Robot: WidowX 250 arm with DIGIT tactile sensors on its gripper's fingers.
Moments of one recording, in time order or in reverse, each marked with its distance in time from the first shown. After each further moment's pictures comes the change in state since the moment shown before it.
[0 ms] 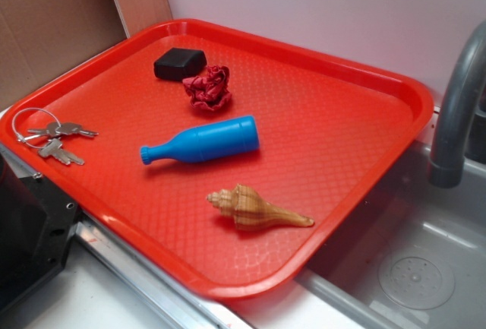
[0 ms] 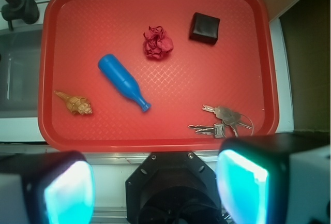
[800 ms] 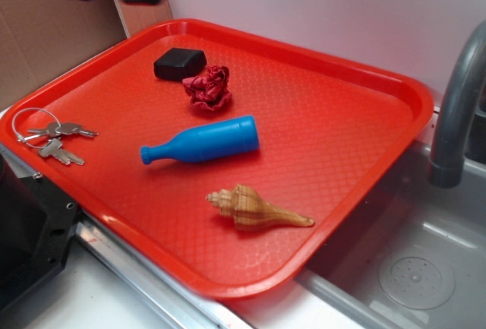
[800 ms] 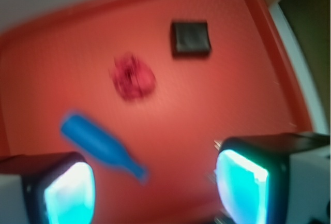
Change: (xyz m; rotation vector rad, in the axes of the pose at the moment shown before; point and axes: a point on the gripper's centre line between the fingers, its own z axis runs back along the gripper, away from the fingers) arm 0.077 0.015 -0.104 0.022 -0.045 0.338
